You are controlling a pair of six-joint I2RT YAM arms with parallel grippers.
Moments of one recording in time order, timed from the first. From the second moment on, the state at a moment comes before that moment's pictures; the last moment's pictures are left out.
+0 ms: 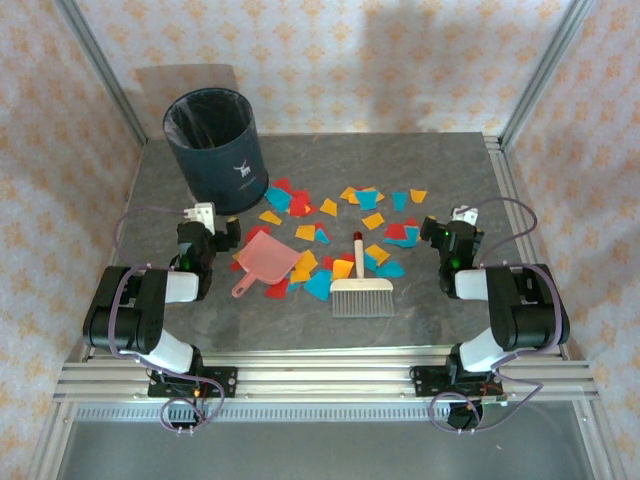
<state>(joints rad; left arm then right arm) 0.01 1.52 0.39 0.74 -0.10 -0.07 0.04 1.52 0.40 0.70 0.26 0.18</state>
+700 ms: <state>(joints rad) -0.12 1.08 0.71 -0.23 -0.30 -0.42 0.04 1.19 0.68 -0.10 0.22 0.42</state>
